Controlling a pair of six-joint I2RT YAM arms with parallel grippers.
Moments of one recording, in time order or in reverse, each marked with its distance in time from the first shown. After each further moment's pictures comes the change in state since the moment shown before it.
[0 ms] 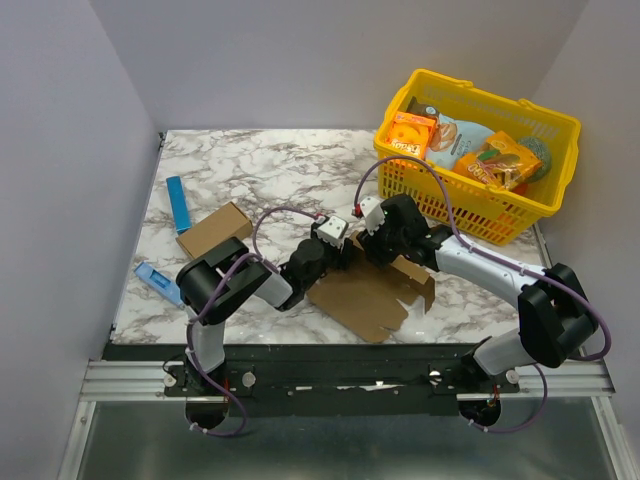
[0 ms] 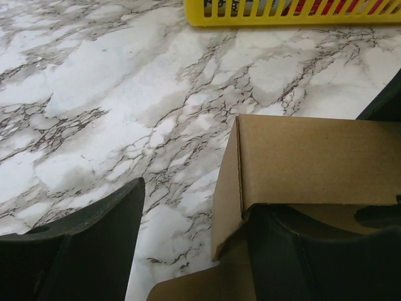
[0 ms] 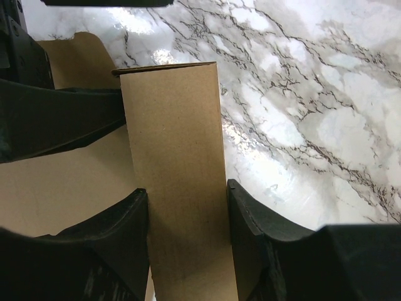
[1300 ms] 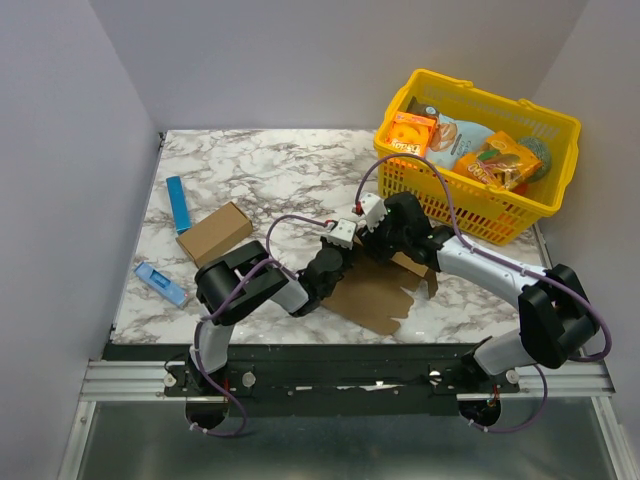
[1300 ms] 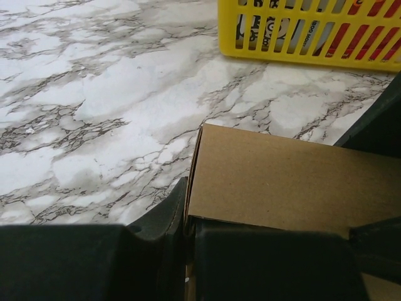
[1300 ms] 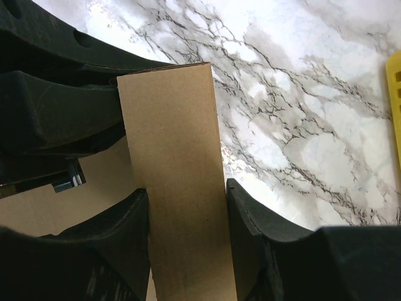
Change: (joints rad) left arm -0.126 0.088 0.086 0.064 -0.341 -0.003; right arm -0.013 -0.006 -0.015 0.084 -0.028 -0.035
